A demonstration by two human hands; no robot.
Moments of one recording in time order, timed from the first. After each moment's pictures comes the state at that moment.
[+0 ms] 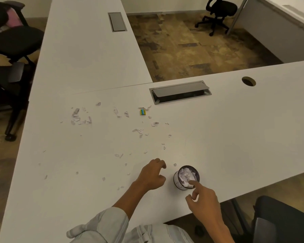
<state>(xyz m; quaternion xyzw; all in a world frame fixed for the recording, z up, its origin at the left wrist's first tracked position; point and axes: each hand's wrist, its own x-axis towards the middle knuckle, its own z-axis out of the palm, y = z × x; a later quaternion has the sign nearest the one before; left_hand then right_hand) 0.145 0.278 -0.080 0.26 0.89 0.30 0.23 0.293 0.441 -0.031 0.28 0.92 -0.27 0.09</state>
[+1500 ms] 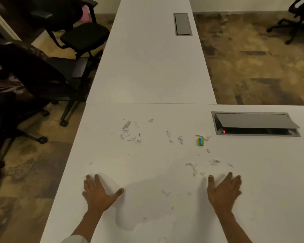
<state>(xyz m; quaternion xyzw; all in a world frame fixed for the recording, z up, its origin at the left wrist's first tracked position) 0.039 -0.037 -0.154 -0.27 0.93 0.17 0.21 0.023 0.389 -0.169 0.33 0.91 -0.24 0.04</state>
